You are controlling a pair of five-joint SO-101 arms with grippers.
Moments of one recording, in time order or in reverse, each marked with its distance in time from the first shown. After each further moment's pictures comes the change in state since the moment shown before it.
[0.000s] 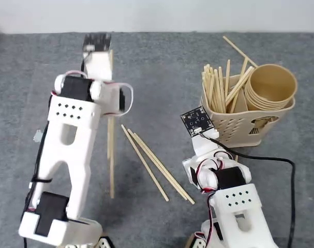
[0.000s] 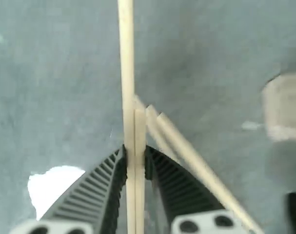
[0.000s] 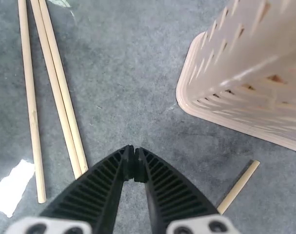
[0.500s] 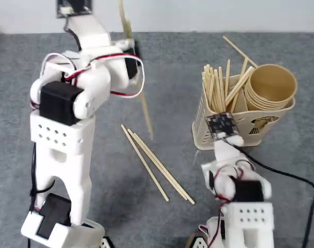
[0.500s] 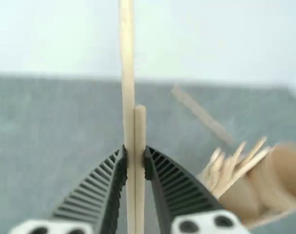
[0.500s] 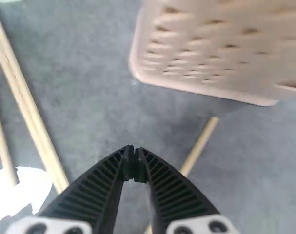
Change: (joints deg) left arm 7.0 -0.3 -29.4 -9.2 8.3; right arm 14.0 -14.2 0.0 12.0 4.5
